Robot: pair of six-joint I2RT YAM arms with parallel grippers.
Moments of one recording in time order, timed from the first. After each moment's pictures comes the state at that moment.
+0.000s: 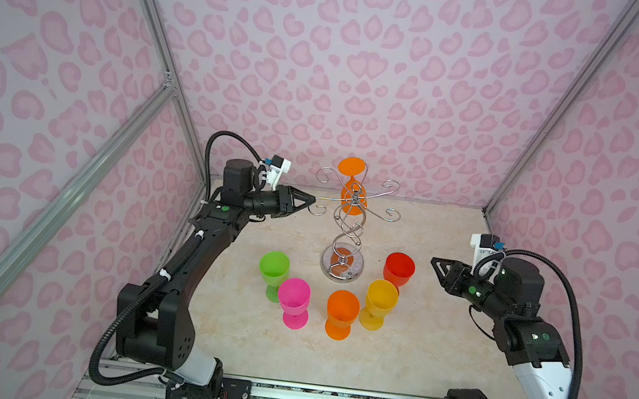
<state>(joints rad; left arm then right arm) -0.15 1.51 1.31 -0.17 1.01 -0.67 0.11 0.81 0.94 -0.58 -0.37 0.46</state>
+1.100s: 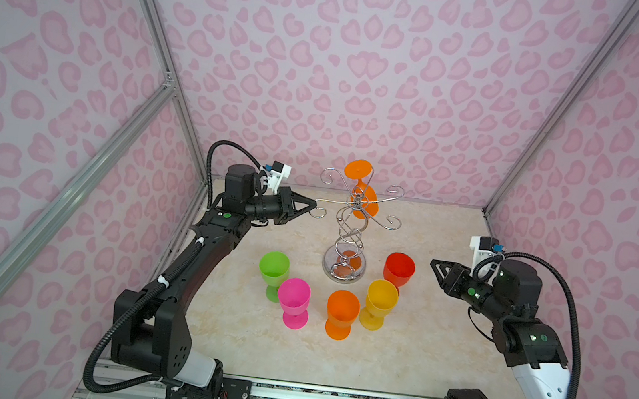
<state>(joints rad) -0.16 1.47 1.26 -0.10 0.97 -0.88 0.11 0.80 0.92 -0.58 -0.36 0.48</state>
